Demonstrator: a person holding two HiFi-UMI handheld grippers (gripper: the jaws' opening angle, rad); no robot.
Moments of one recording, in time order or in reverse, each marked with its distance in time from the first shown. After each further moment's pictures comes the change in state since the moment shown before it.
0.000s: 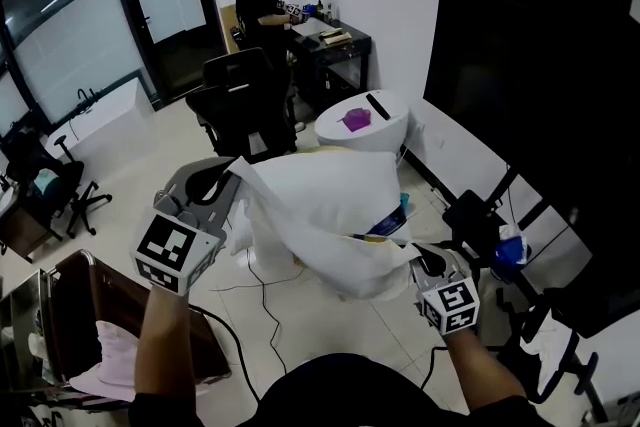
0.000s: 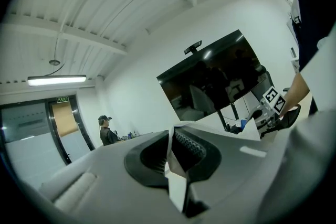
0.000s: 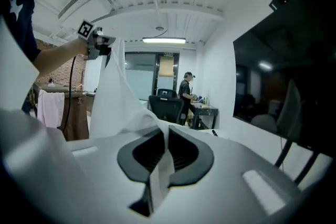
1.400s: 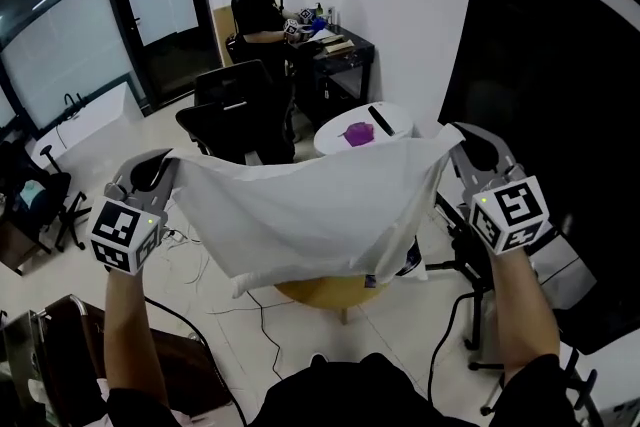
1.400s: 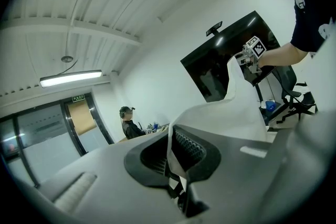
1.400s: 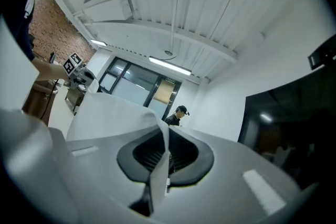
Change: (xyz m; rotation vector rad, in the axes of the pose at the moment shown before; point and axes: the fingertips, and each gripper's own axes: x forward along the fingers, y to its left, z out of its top) left arm 0.041 0.203 -0.105 0.039 0.083 0.148; right arm 0.137 -0.099 0.287 -0.315 -0.298 -0.096
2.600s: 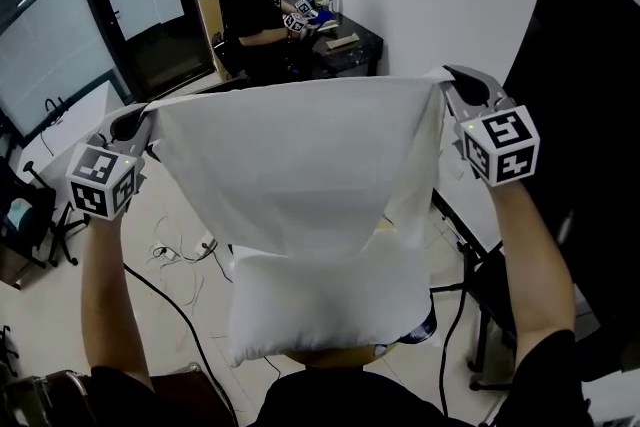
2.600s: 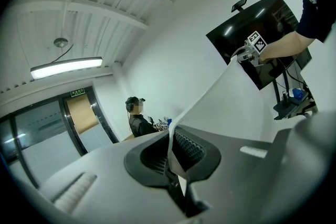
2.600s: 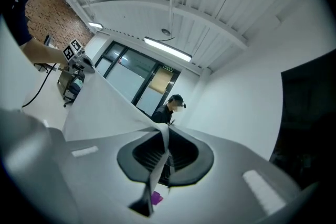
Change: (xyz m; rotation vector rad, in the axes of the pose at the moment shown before) left arm 0.269 0.174 -0.059 0.002 0.067 0.051; right arm 0.304 -0.136 -0.073 -0.081 0.099 -0.008
